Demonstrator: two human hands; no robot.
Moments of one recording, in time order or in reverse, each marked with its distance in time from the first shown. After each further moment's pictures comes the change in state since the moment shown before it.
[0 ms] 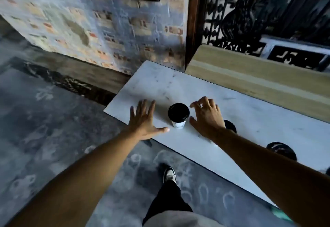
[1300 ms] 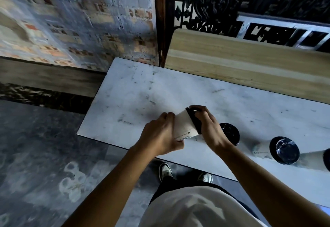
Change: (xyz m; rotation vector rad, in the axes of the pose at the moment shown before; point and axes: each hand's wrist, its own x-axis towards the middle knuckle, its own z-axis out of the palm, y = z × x) left_hand 0.046 0.059 -0.040 -0.232 0.035 0.377; right_hand 0.030 -0.019 0.007 1.227 0.065 0.685
